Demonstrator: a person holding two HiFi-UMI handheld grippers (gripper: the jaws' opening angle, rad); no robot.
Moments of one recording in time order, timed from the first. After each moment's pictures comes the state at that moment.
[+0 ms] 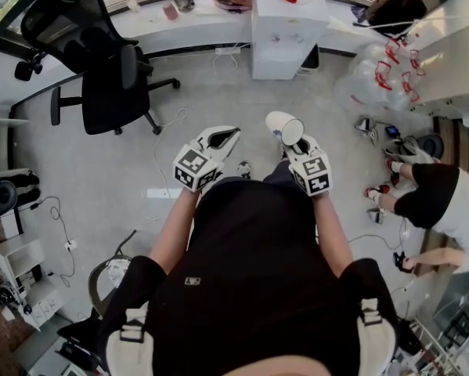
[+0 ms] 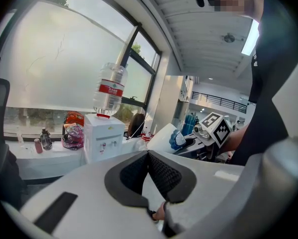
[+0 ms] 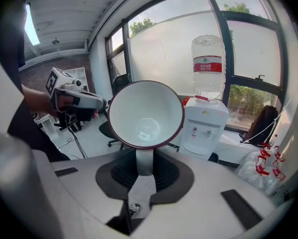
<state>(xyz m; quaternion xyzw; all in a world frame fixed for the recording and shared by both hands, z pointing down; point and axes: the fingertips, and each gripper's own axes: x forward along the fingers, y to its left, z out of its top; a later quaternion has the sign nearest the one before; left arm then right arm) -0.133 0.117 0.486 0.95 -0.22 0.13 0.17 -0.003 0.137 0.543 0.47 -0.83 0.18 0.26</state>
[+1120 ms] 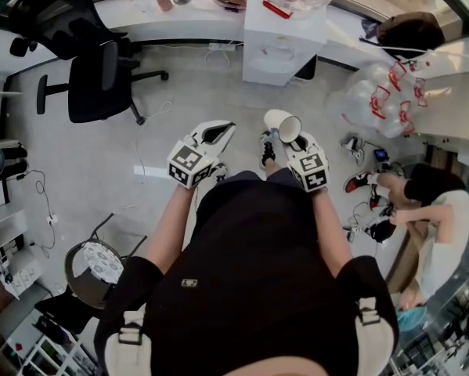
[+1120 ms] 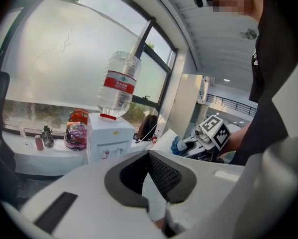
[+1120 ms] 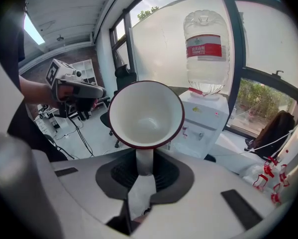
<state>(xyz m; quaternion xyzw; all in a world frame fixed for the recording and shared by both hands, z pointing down) -0.022 -0.001 0.501 0.93 -0.28 0.13 0.20 0.122 0.013 0.575 0.39 -0.85 0.19 0.31</state>
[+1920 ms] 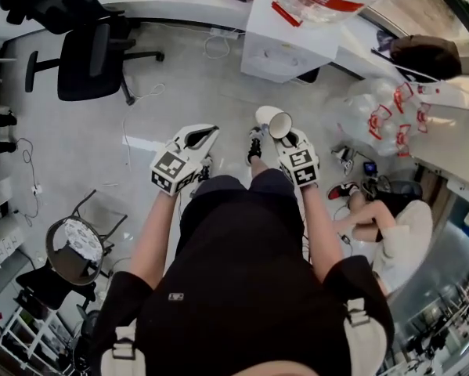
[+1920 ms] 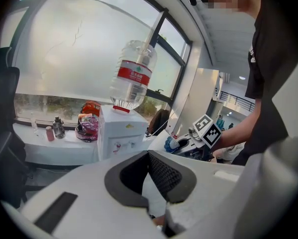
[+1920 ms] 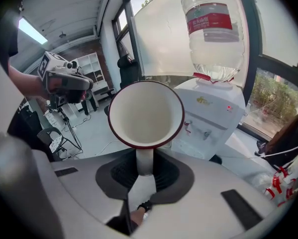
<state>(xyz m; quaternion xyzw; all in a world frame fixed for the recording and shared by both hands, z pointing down) -0.023 -0.047 0.533 0.90 -0.34 0.17 0.24 0.142 -0.056 0.642 0.32 -0.85 0.22 0.36</state>
